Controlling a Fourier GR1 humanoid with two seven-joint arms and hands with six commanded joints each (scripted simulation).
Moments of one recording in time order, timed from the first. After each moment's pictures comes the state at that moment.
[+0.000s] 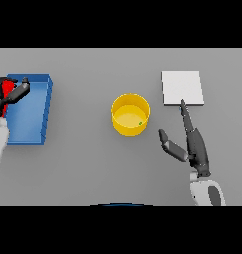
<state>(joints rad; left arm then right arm) -0.42 0.50 -0.07 -1.22 -0.33 0.13 0.58 0.08 -0.04 0.15 -1.67 0.30 -0.07 -0.18</state>
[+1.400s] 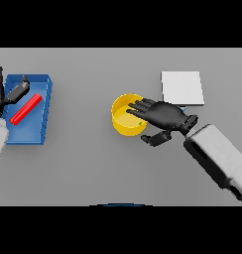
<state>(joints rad) -0.42 0.52 -0.09 -1.20 -0.35 0.12 0.49 -0.54 -0.45 0.58 -1.35 0.83 0.36 -0.22</state>
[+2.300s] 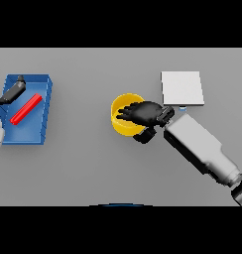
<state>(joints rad) -0.42 0.54 -0.08 -1.20 -0.33 0.11 0.48 -0.74 -0.32 0.70 -1.08 0.89 0.49 -0.20</state>
